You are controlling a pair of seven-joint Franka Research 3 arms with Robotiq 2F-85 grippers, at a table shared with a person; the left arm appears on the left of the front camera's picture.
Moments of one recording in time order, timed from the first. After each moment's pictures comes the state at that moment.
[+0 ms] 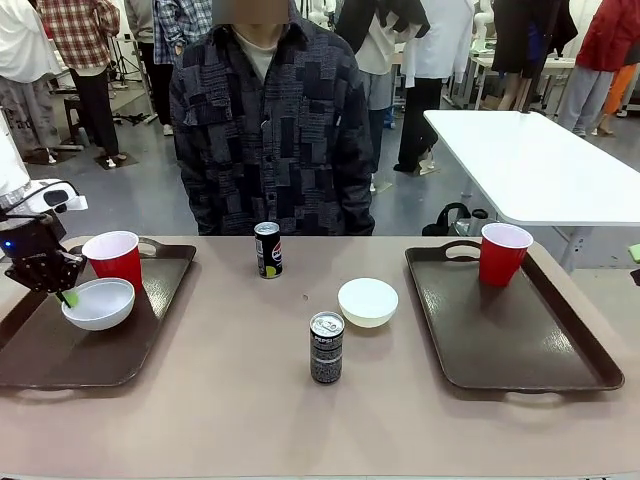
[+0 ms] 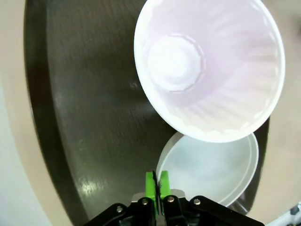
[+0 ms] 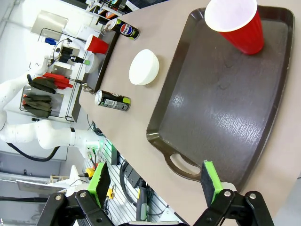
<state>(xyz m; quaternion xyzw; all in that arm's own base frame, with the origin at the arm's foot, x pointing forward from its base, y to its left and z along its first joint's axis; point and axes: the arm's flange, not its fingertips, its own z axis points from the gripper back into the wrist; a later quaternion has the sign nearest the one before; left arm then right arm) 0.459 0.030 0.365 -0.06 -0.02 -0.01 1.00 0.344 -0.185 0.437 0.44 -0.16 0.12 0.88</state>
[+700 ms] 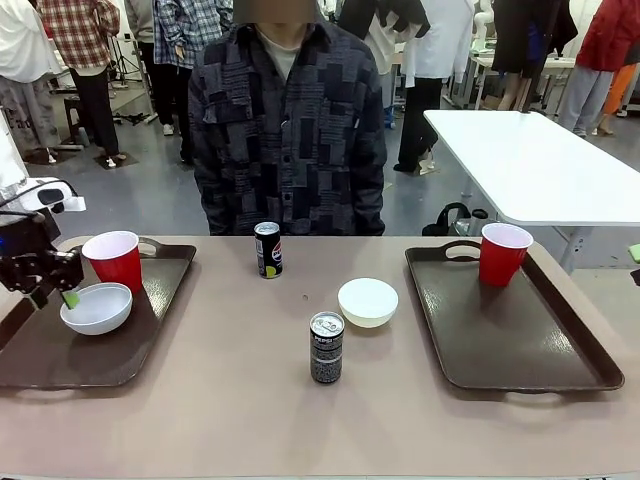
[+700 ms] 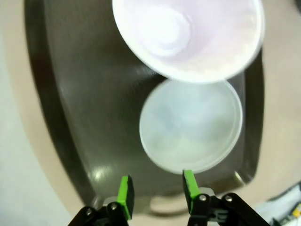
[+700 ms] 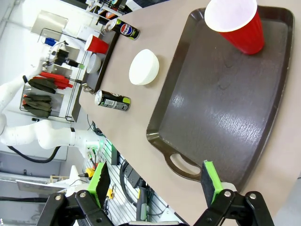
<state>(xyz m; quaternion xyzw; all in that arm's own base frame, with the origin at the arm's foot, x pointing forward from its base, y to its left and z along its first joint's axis) 0.436 0.026 0.396 -0.04 0.02 -0.05 1.00 0.344 -0.185 0.437 0.44 -0.16 0.12 0.88</state>
